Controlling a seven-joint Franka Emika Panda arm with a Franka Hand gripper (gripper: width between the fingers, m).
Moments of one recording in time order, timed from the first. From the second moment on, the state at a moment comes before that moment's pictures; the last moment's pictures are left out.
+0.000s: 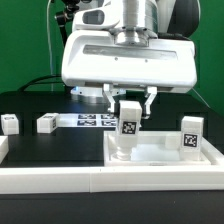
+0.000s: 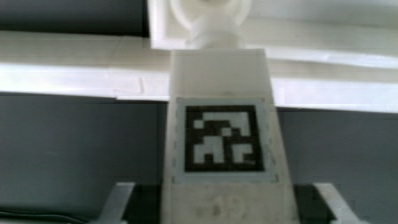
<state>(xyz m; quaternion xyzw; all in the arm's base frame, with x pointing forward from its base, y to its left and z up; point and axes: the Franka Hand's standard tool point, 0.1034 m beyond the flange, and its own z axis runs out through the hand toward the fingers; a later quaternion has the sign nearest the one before) 0.631 0.005 0.099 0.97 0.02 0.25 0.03</state>
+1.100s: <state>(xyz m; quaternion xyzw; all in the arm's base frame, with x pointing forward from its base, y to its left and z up) 0.615 0.000 0.097 0.97 0.02 0.26 0.04</state>
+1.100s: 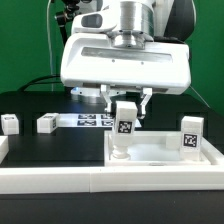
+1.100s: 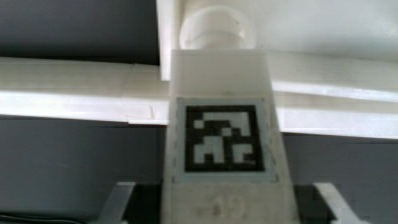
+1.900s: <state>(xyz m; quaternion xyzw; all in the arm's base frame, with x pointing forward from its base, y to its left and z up) 0.613 0.001 0.087 0.96 0.02 0.26 0.04</state>
